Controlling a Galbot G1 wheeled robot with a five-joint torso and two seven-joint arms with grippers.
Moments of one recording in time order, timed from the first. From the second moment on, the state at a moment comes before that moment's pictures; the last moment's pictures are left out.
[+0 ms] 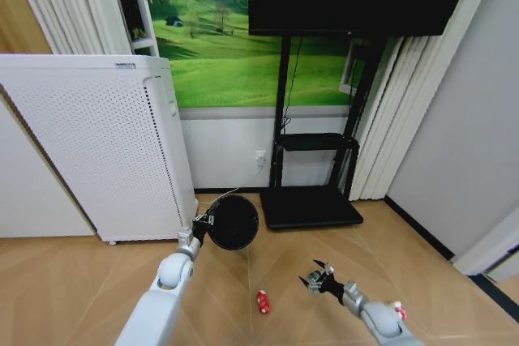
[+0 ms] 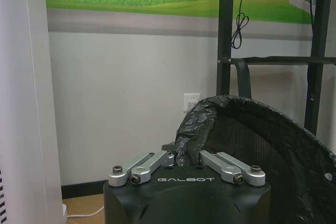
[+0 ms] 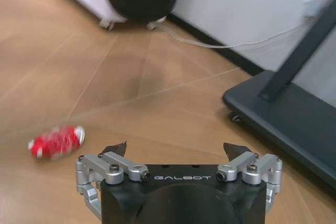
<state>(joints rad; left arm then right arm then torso) 1.09 -1.32 -0.36 -1.66 -0.25 0.12 0.07 -1.14 0.98 0.27 1.18 -0.01 0.26 -0.55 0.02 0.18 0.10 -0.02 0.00</state>
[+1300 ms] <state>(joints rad) 1.20 -1.35 -0.41 -1.75 -0.22 0.10 0.09 -0.94 1.16 -0.16 0.91 0.19 -0.02 -0.37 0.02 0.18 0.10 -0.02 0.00</state>
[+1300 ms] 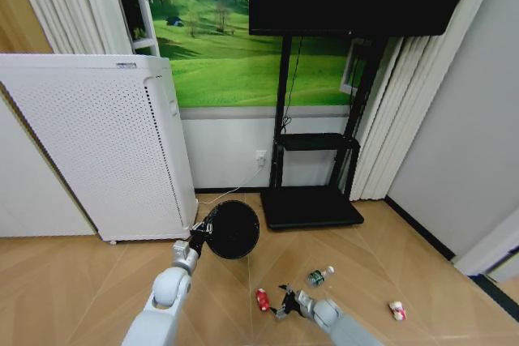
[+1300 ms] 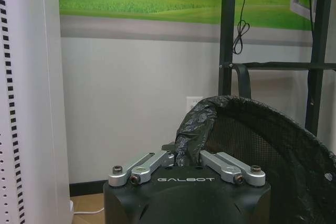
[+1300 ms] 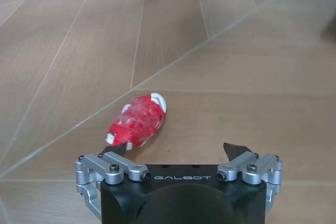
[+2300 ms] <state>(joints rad) 1.20 -1.36 -0.43 -1.73 -0.21 0.10 0.12 -0.93 1.24 -0.24 1.02 0.95 -0.43 0.14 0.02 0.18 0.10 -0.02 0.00</state>
